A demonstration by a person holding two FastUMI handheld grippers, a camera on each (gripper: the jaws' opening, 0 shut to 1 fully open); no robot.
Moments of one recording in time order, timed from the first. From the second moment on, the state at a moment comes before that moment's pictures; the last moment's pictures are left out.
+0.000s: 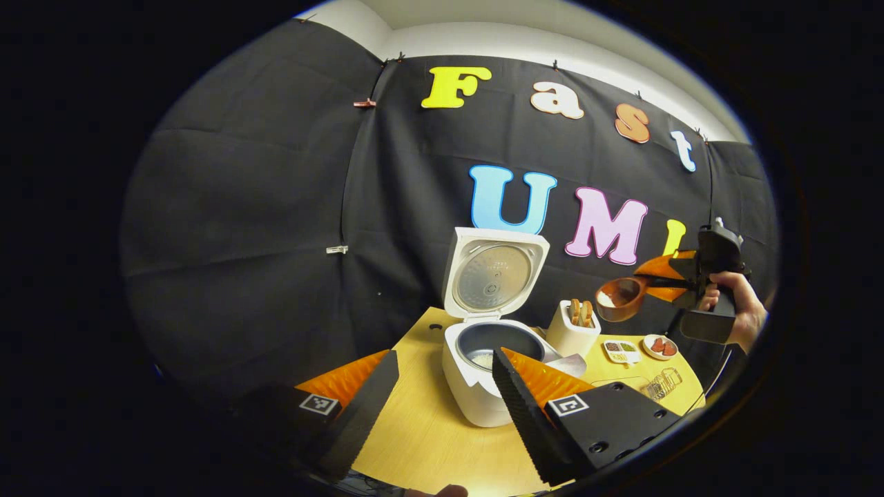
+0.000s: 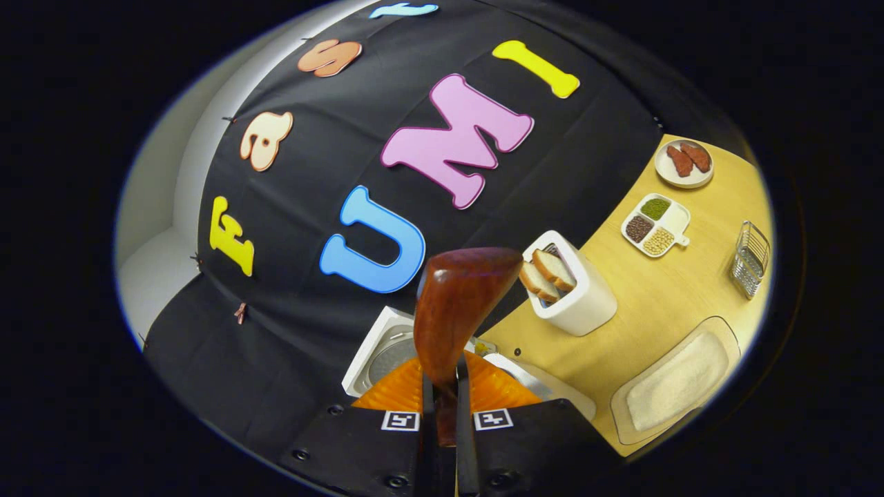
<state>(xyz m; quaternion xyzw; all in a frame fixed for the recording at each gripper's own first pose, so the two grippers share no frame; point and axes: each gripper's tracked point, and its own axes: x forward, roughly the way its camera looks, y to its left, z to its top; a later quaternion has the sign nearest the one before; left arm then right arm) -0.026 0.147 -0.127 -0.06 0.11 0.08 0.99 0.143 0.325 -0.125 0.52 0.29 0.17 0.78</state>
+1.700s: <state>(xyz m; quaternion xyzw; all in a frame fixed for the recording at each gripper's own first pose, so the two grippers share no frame) -0.073 0.173 -0.190 -0.05 0.17 0.12 0.98 0.171 0.534 -0.231 0.12 0.24 0.30 0.92</state>
